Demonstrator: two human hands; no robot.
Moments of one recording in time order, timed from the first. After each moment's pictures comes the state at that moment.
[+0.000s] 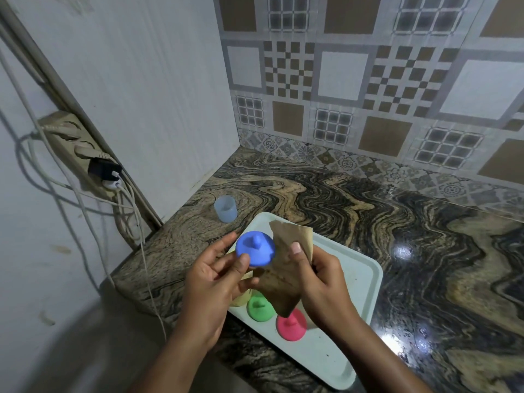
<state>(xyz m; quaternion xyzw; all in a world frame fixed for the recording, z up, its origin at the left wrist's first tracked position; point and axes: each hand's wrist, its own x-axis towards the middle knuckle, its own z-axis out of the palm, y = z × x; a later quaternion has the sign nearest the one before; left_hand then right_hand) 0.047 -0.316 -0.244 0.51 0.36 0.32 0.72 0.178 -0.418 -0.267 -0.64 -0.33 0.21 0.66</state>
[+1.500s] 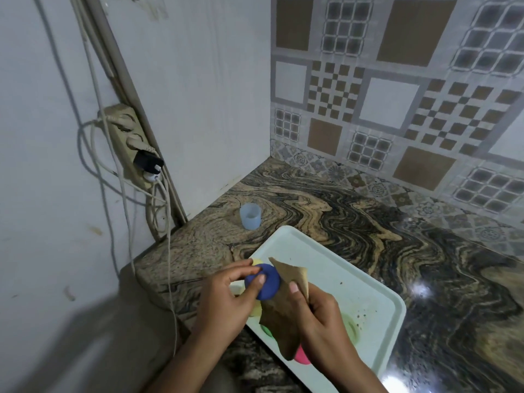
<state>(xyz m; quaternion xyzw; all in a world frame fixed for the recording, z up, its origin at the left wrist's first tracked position) 0.027 -0.291 -0.290 0.70 0.44 0.33 0.46 0.153 -0.409 -0.292 -0.65 -0.38 0.31 0.58</state>
